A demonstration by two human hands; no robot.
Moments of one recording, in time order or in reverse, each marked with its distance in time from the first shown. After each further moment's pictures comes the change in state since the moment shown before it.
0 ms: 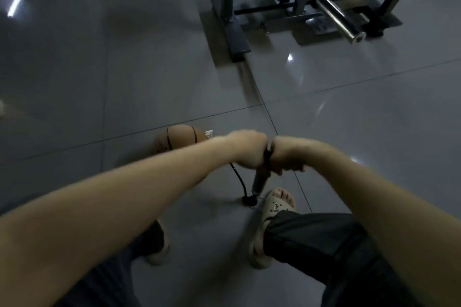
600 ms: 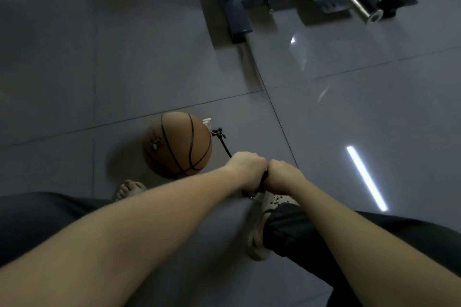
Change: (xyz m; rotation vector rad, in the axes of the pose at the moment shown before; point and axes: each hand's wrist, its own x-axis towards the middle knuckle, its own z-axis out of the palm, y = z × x) left_hand 0.036 -0.006 0.093 0.176 0.049 0.021; right_hand 0.074 0.021 0.094 0.041 0.108 0.041
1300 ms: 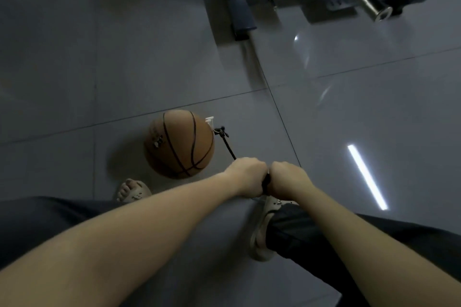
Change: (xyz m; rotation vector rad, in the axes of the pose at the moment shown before) left_hand -0.004 -0.008 0.012 -0.168 -0.018 0.002; right_hand -0.011 -0.003 -0.002 -0.086 0.063 -0.028
